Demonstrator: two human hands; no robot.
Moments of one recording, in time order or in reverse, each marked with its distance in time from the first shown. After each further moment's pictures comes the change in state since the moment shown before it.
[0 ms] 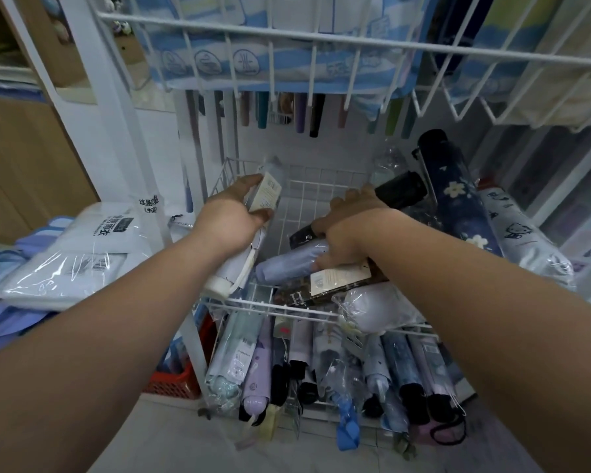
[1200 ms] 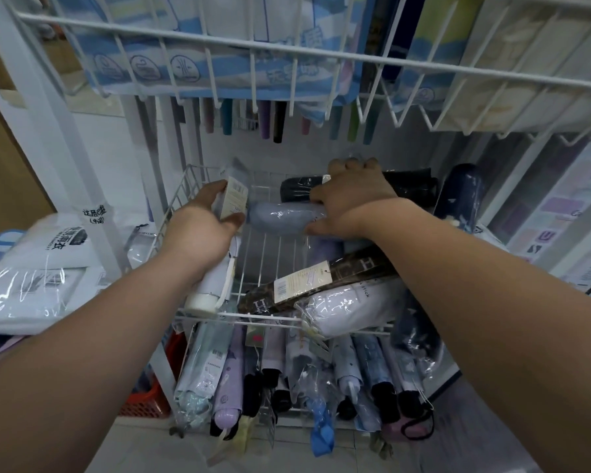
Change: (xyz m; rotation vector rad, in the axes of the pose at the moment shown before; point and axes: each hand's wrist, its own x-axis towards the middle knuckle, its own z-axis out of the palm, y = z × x) left_hand -0.013 0.017 0.012 -0.049 0.107 -0.045; right_hand -0.019 0.051 0.003 0.116 0.272 0.182
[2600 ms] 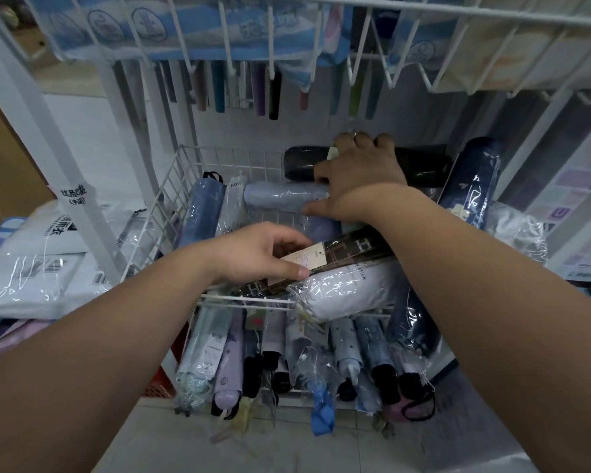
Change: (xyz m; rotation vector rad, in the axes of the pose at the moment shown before) left_hand -0.026 0.018 0.044 -0.150 -0.930 0.228; right_hand -0.001 0.009 0.020 0.041 0.115 0.118
